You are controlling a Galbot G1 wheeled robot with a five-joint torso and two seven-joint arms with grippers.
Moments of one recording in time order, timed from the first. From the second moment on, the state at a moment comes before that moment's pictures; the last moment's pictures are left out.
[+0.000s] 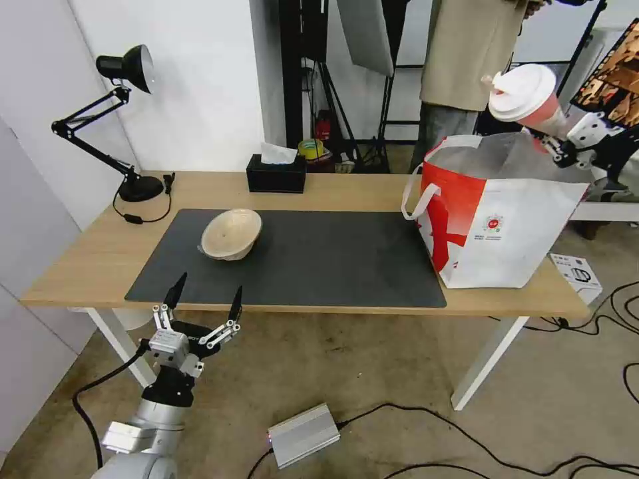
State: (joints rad) left arm 1.66 -1.53 -0.69 -2.20 -0.13 -0.35 0.32; right arm -0.35 0.32 0.00 1.56 0.35 0.04 -0.31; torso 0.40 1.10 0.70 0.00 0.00
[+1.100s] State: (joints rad) left arm 1.66 -1.53 -0.74 -2.17 -0.18 -0.38 0.34; right arm -0.08 0.44 -0.26 1.27 0.18 0.13 -0.35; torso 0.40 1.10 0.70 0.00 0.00
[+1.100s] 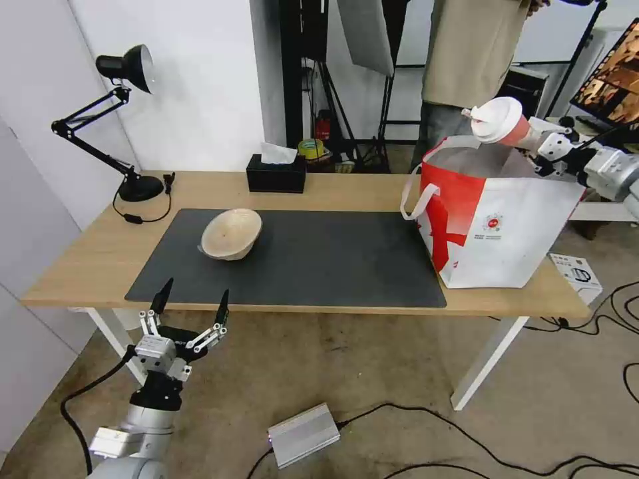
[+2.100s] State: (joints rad) left arm 1.67 -1.52 -0.74 -2.15 -0.19 -0.39 0.35; right arm 0.15 0.42 -0.48 1.25 0.16 0.16 -0.44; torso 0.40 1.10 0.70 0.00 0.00
